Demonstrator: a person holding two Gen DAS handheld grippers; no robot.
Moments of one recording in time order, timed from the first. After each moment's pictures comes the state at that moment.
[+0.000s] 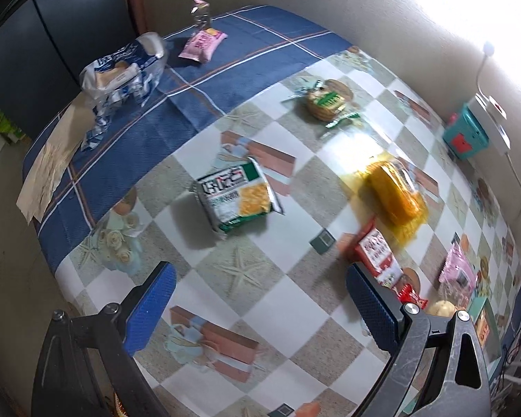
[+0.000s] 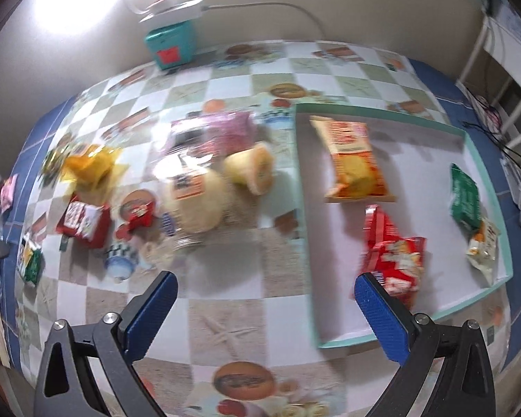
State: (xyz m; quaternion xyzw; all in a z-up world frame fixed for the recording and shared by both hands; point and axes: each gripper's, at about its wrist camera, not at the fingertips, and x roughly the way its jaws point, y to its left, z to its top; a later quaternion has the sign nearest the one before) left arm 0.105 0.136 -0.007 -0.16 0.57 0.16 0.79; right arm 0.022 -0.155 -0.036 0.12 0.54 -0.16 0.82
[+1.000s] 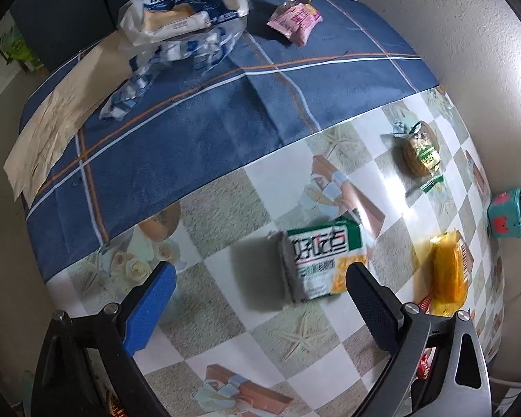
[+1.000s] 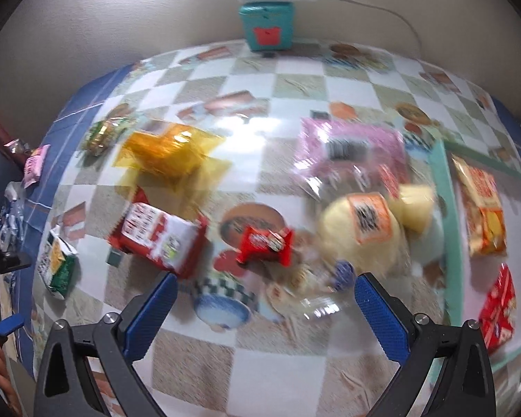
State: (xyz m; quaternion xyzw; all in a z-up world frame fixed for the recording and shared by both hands) left arm 0.130 0.236 -0.051 -0.28 0.58 0.21 0.73; right arm 0.103 -0.069 -0.057 0.10 0.53 -0.07 0.84
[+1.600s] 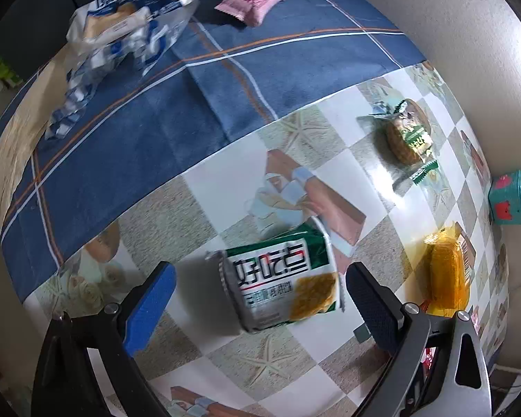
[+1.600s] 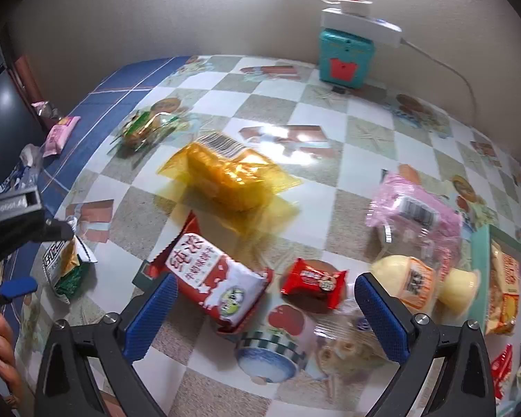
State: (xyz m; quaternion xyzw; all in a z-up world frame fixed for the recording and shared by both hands) left arm 0.178 0.215 -0.076 -0.25 0.60 0.18 0.73; right arm 0.138 -0.025 -0.058 0.01 0.51 0.00 0.86
